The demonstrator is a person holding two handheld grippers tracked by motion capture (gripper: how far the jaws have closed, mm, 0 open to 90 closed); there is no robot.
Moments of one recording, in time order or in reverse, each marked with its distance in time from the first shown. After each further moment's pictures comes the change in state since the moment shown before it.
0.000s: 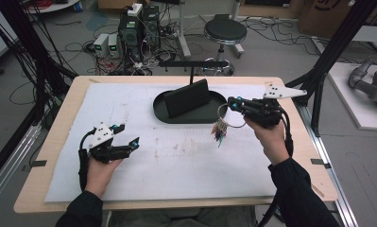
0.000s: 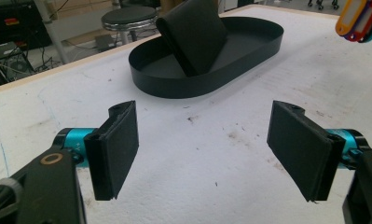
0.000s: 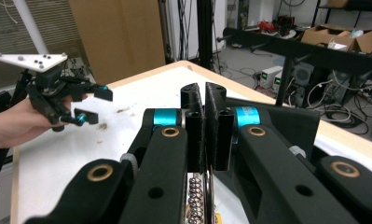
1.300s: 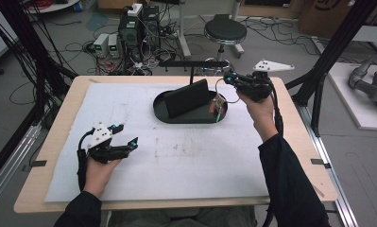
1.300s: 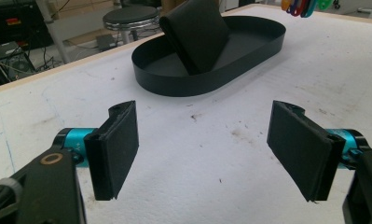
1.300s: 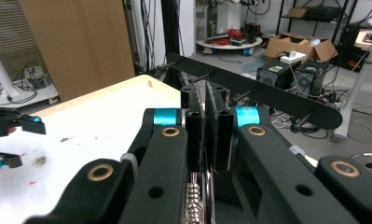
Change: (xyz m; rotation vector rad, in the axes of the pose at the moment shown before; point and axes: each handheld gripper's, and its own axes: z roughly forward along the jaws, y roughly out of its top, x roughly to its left) left arm 0.003 -0.002 -0.003 0.001 0.008 -0.003; right arm -0.049 0.032 0.046 -0.018 -0.120 0.003
